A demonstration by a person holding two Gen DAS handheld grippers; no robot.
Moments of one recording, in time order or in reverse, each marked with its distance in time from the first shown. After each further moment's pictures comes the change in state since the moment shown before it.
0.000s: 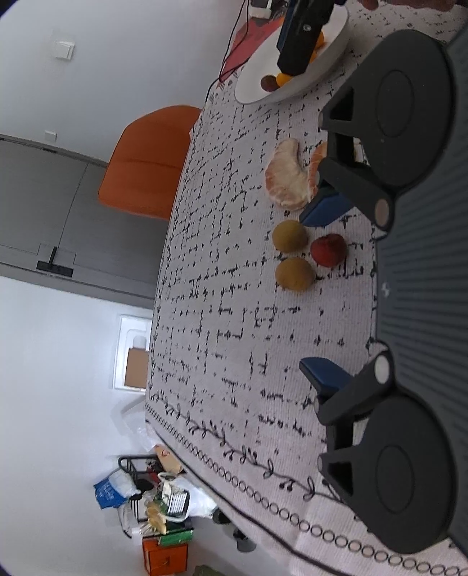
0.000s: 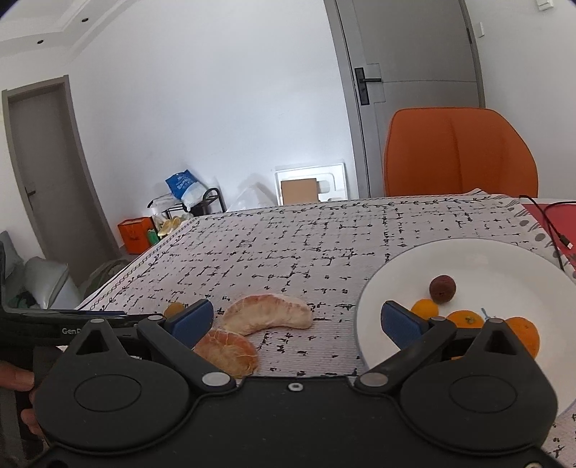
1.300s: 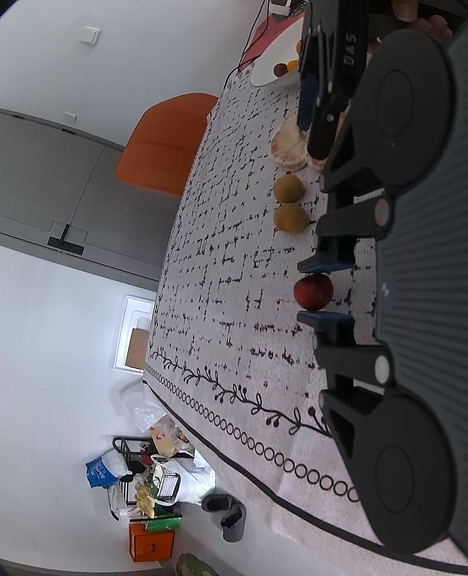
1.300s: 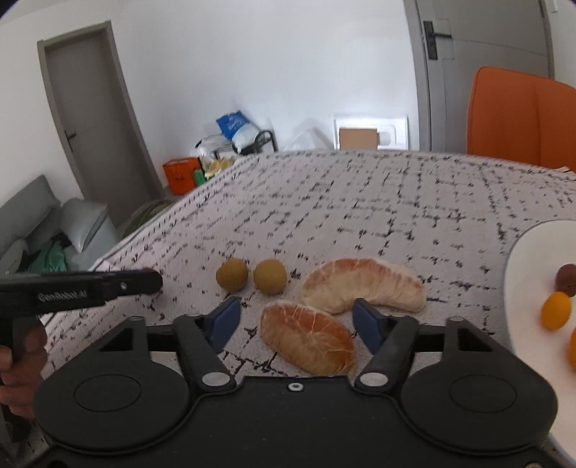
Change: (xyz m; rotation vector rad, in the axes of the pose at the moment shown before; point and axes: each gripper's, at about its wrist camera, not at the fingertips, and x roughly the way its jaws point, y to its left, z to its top) left arm -0.026 0.050 -0.005 -0.074 -0.026 0.025; right arm 0.066 0.050 -0.007 -0.096 0.195 0.161
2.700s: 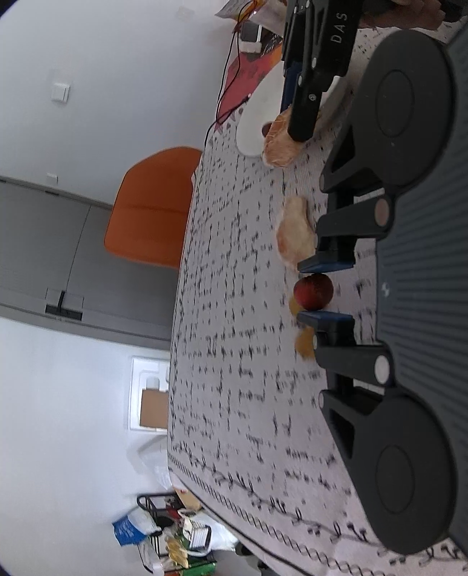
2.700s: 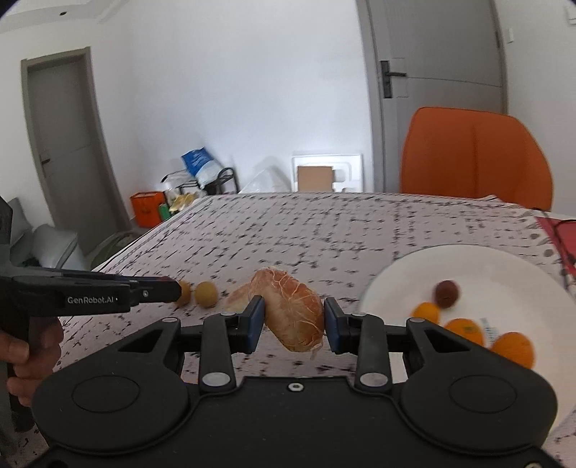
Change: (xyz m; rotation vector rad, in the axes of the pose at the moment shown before) left arm 0.015 -0.088 0.009 0.142 -0.003 -0.139; right arm -0.083 -0.043 -0.006 0.014 -0.140 -0.128
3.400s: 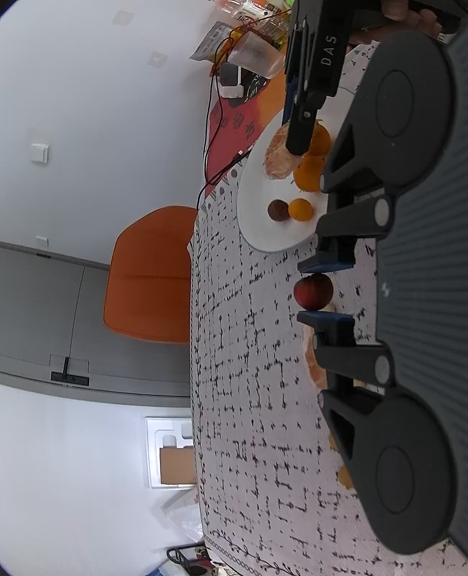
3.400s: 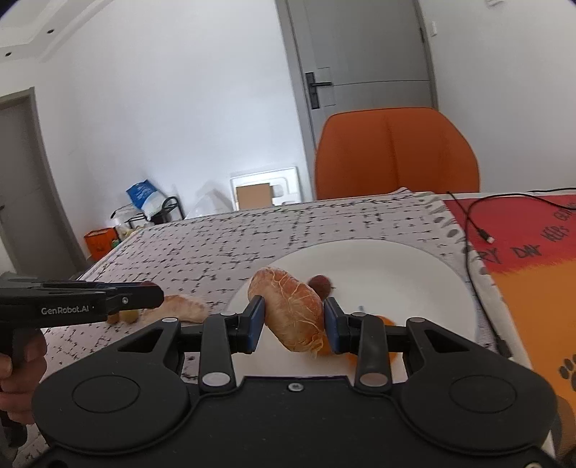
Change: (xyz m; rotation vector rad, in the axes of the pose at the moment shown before) left arm 0.027 -0.081 0.013 0.121 0.000 -0.123; right arm -0.037 -0.075 -0.014 0.137 -0.061 -0.151
